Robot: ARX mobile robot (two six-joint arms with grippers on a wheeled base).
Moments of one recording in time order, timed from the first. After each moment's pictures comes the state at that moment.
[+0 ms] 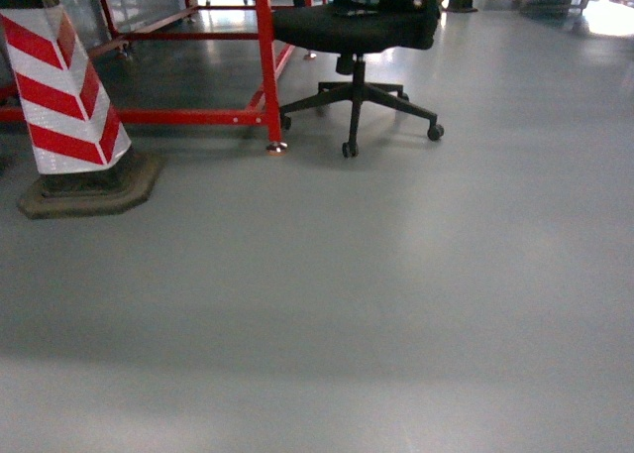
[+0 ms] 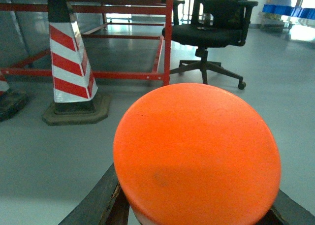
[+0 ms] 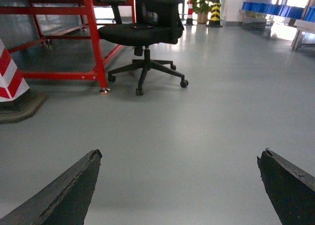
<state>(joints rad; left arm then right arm) 0.00 0.01 0.01 -0.01 0.00 -0.01 0.00 0.00 0.01 -0.01 0.00 0.00</state>
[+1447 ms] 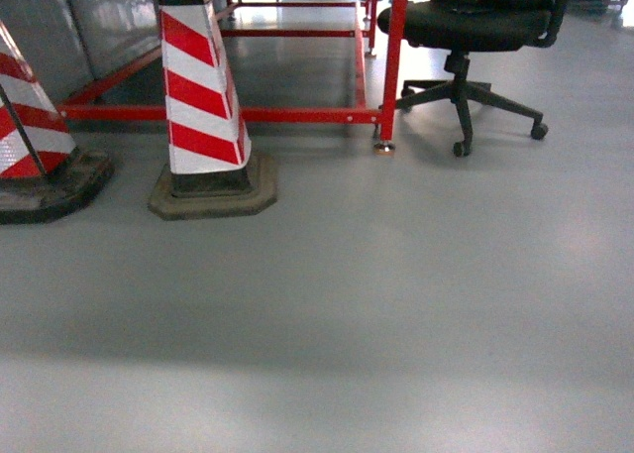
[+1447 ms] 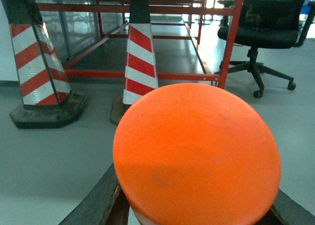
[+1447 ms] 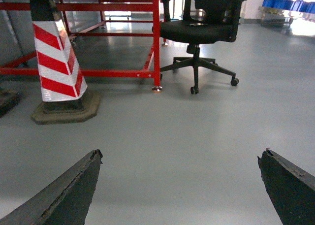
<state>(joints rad) 0.00 0.01 0.01 -0.01 0.00 -0.01 0.00 0.00 0.01 0.00 0.00 0.00</state>
